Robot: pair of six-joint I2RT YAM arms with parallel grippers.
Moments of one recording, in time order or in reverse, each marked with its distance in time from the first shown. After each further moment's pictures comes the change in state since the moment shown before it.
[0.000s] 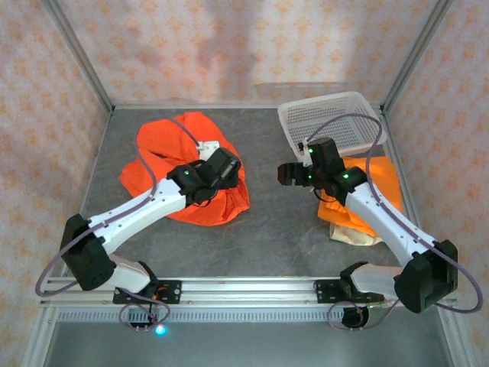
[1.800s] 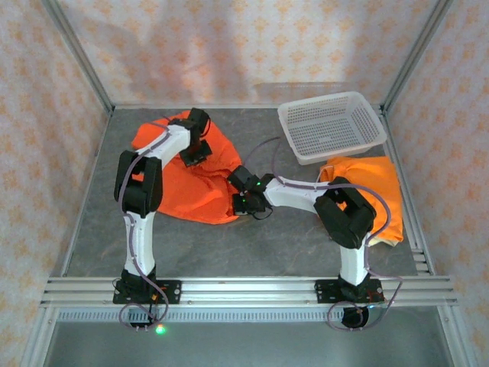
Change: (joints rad) left arm 0.525 0.742 0.527 -0.144 0.509 -0.026; right arm 0.417 0.678 0.220 0.076 0.024 0.381
